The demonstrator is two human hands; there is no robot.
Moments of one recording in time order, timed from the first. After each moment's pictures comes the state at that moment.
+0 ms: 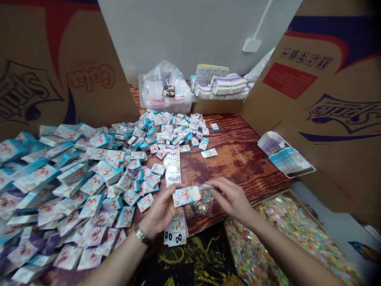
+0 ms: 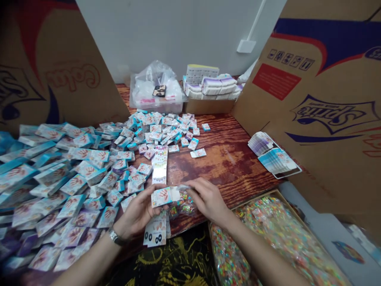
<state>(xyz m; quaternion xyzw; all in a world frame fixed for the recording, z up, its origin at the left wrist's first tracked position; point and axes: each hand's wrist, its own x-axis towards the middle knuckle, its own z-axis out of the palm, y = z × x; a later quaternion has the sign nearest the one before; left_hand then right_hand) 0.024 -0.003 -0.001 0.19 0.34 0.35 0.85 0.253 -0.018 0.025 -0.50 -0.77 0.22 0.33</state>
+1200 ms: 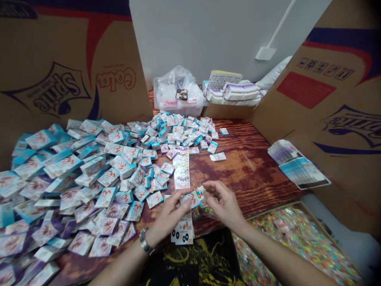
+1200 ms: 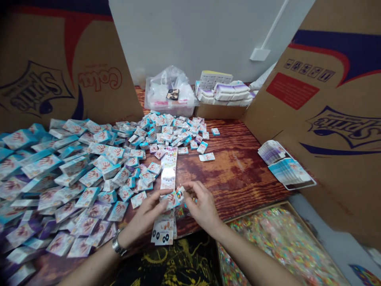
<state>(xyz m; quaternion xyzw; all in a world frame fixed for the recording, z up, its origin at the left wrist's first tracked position) 0.009 -0.026 0.002 0.54 0.45 0.36 0.61 0.201 -0.019 0.007 -0.54 -0.67 0.33 0.40</state>
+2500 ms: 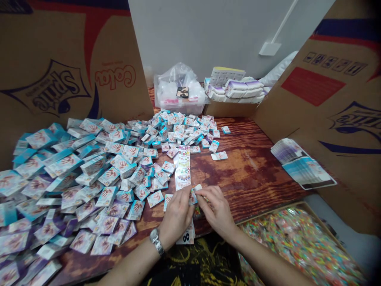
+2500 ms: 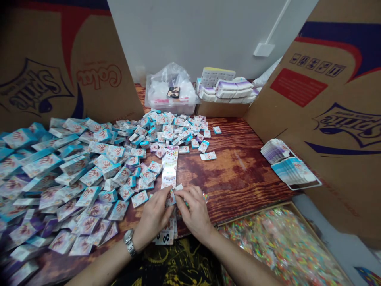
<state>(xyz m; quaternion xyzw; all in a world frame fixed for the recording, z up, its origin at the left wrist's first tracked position) 0.022 -0.031 -0.016 0.80 0.48 0.30 0.21 0.185 -0.029 -0.004 -0.52 -0.73 0.23 0.37</state>
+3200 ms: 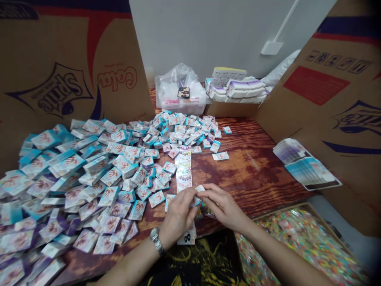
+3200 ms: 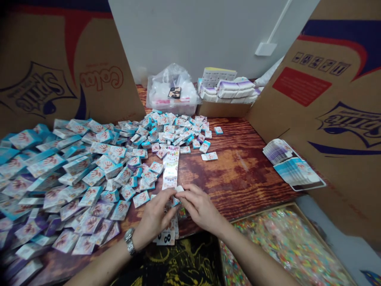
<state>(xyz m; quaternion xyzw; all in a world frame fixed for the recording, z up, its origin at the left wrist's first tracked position) 0.023 -0.028 -0.012 0.79 0.44 0.33 0.28 0.205 -0.014 0.019 -0.41 -0.79 0.33 0.32</state>
